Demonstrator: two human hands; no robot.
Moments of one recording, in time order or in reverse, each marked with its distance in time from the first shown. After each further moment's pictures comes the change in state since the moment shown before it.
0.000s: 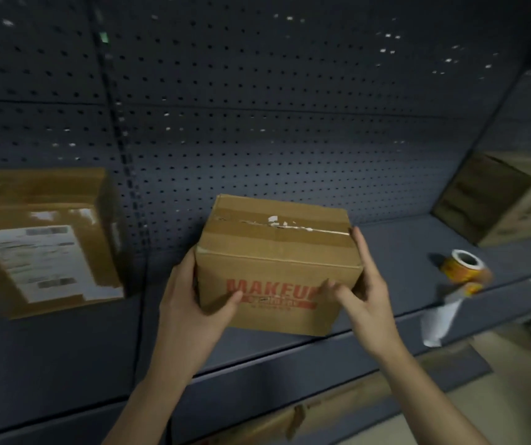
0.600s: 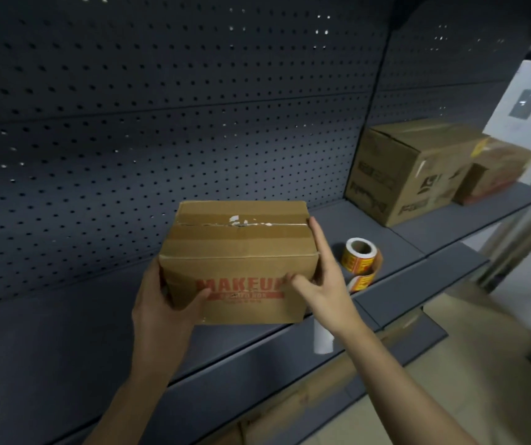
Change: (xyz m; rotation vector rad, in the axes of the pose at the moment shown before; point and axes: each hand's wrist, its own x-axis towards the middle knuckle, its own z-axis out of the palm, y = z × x) left_hand 0.020 0.066 0.218 -0.024 0.028 0.036; right_hand 0.052 0.077 -0.197 -0.034 0.002 0.120
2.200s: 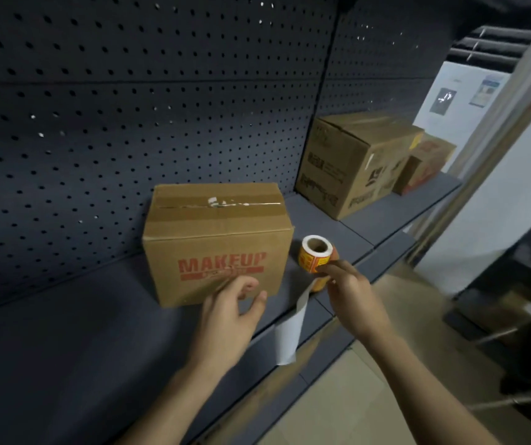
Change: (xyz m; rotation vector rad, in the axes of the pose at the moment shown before) left_hand 0.008 0.002 0.130 0.061 -0.511 0.087; right_hand -0.001 0.056 -0.091 -1.070 0.135 0.156
